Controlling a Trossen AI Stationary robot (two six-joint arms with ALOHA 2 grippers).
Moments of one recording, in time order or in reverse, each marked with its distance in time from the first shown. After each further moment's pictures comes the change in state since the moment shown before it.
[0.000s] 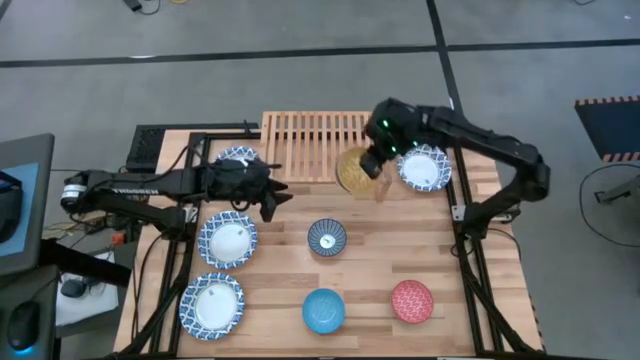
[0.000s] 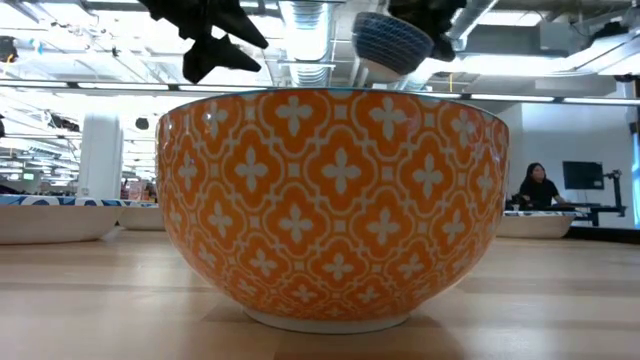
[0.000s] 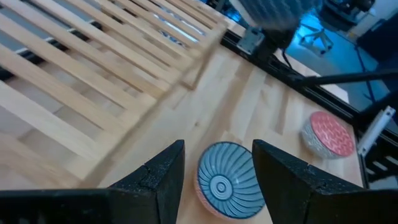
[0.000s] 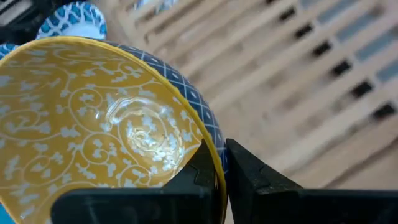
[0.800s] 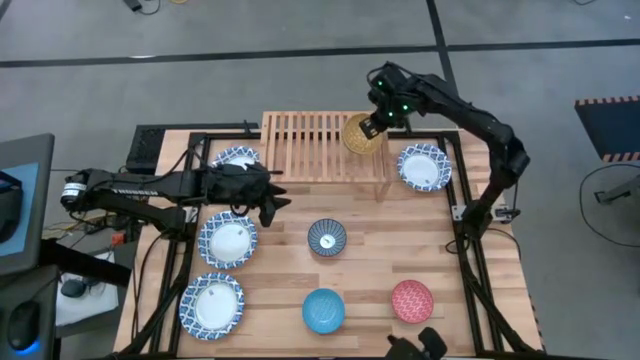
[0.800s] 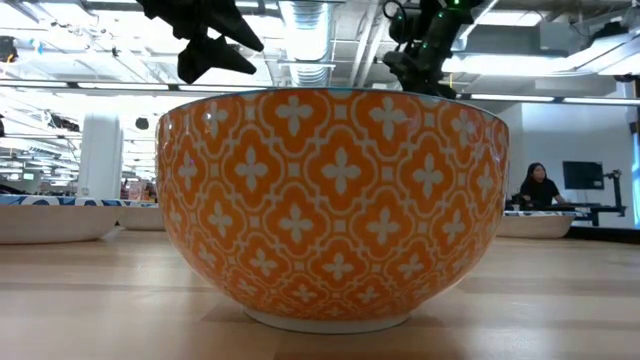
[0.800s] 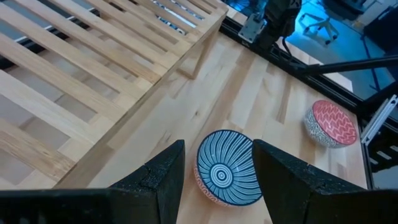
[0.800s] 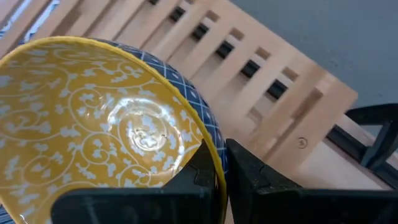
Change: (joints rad) left arm -0.037 0.000 0.000 -0.038 -0.029 -0.010; right arm -0.327 0.195 0.107 -0.071 0.003 -0.072
